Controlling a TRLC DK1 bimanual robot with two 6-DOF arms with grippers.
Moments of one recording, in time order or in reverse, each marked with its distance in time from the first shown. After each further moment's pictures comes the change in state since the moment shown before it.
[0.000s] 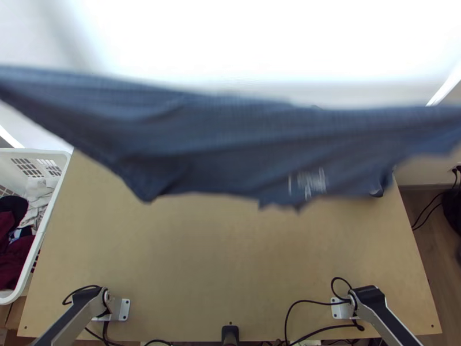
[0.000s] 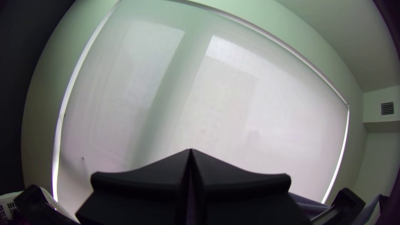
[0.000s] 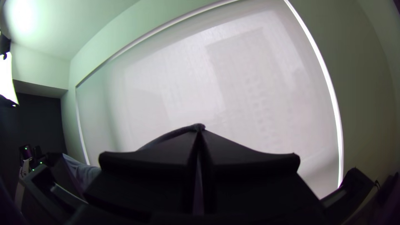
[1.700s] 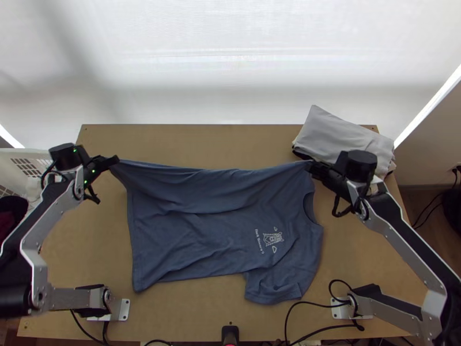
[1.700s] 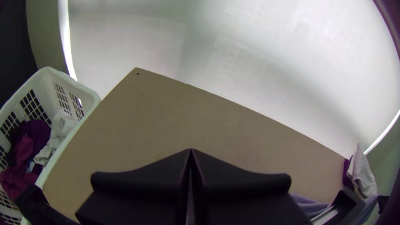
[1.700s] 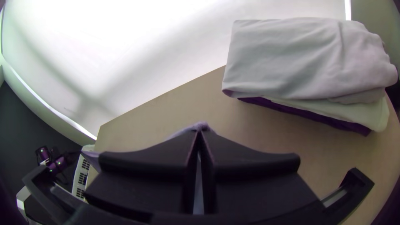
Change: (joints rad) left arm -0.030 0.497 -0.853 0.429 -0.031 0.144; right arm 0.049 0.494 -0.734 0.311 -0.111 0.257
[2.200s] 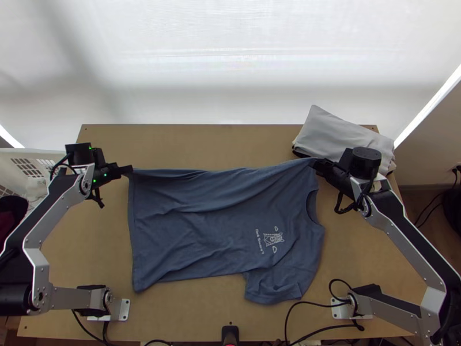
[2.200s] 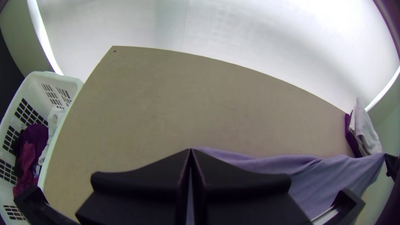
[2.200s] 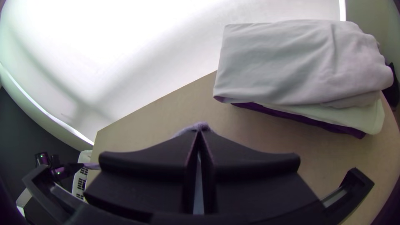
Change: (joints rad) left arm -0.075 -0.031 0.043 -0.256 0.018 0.121; right arm -0.034 0.003 0.009 -0.008 -0.001 -0.001
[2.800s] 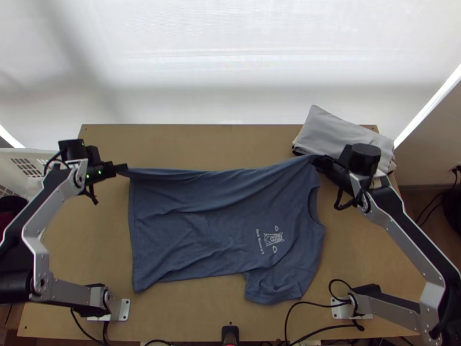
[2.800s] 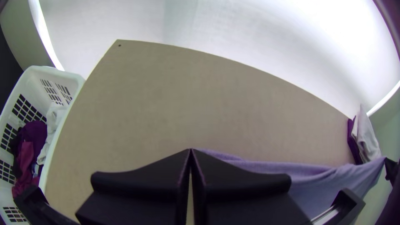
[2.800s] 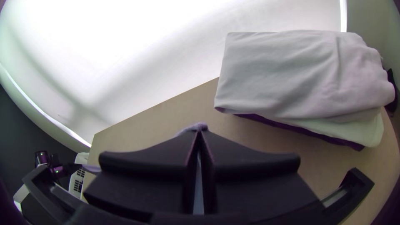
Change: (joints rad) left arm 0.075 0.124 0.105 -0.019 0.047 0.020; right arm 0.003 0.059 0.063 0.004 0.027 -0.020
